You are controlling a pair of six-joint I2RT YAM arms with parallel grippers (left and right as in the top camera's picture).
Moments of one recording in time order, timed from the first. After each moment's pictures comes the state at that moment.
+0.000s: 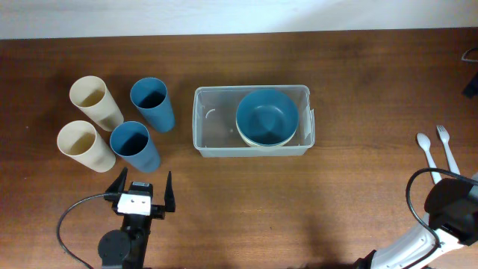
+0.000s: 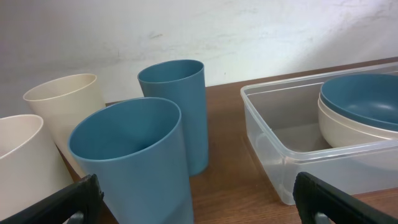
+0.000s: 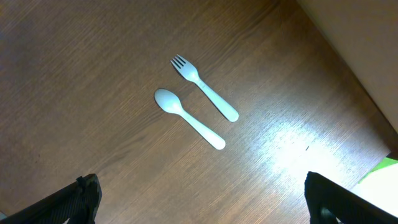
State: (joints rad) left arm -0.01 0.01 0.01 -0.07 0.09 0.12; right arm -0.58 2.00 2.40 -1.63 0.16 0.13
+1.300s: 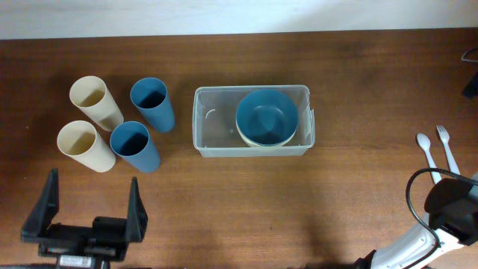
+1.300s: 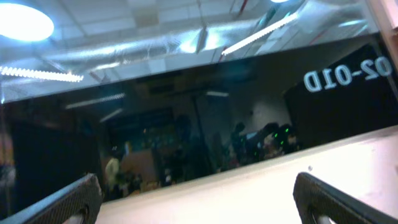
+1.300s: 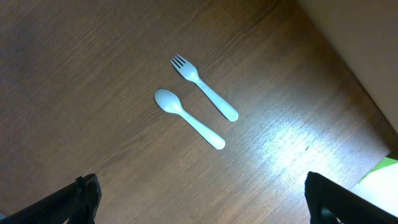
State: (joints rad) left arm -0.01 0.16 0.66 0.11 0.19 0.13; right arm -0.58 2.00 2.39 -1.63 0.16 0.13
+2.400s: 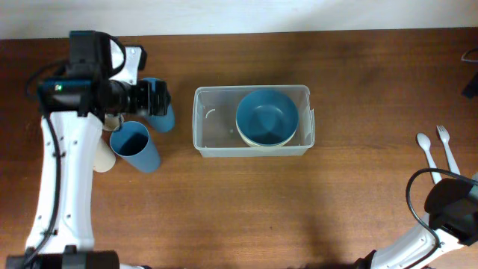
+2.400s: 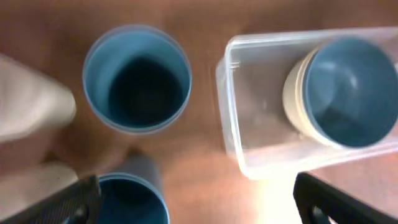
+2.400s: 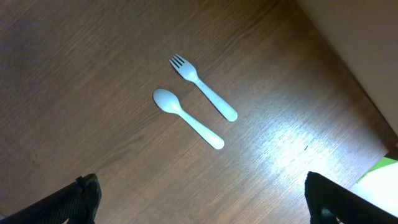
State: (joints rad) left arm 0.01 1.62 1.72 -1.20 0.22 0.04; right arm -0.58 2.00 2.39 -1.63 0.16 0.13
